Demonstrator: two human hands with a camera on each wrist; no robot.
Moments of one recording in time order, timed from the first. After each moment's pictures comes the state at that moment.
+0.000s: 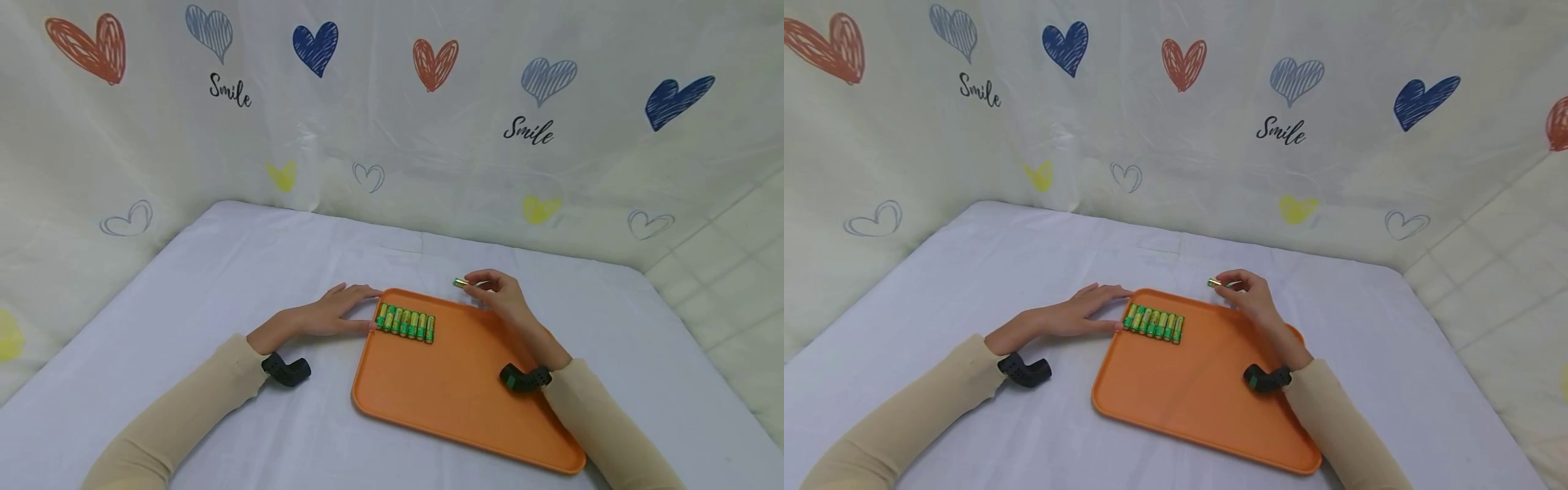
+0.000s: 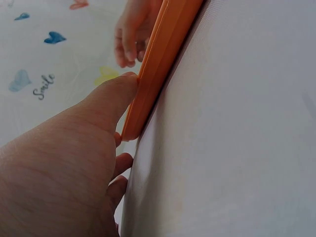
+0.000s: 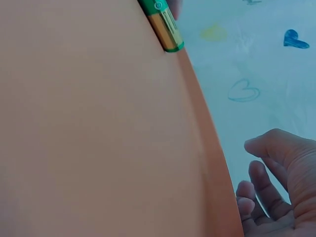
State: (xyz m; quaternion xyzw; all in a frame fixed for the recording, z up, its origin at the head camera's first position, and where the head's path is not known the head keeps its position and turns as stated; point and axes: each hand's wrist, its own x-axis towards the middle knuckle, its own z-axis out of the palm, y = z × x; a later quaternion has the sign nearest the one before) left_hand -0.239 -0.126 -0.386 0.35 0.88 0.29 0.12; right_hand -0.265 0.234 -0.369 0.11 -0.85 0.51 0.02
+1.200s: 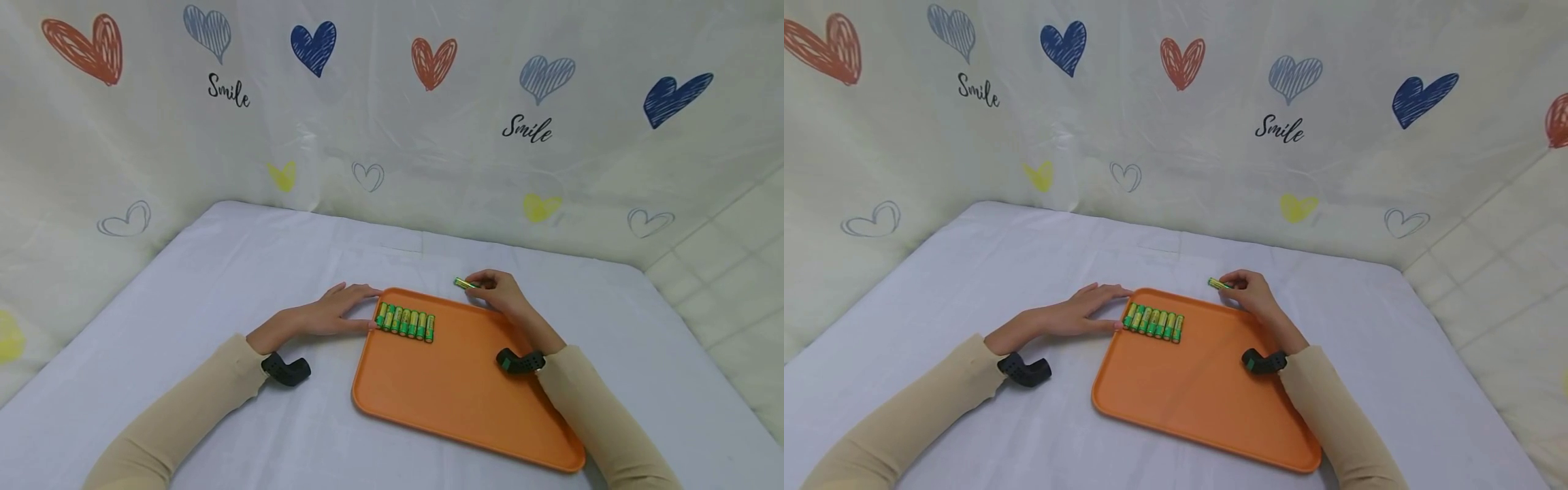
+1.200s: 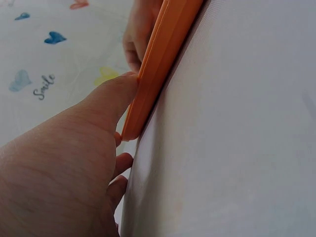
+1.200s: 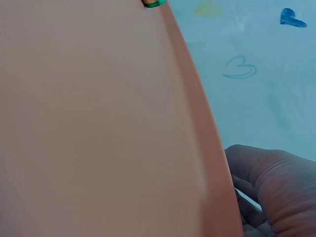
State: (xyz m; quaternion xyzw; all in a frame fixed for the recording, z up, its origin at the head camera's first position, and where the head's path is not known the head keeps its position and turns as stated) left_hand -0.237 -0.126 -0.385 0.35 0.88 0.29 0.12; right_hand -0.285 0.243 -0.373 0.08 -0.89 0.44 -0.03
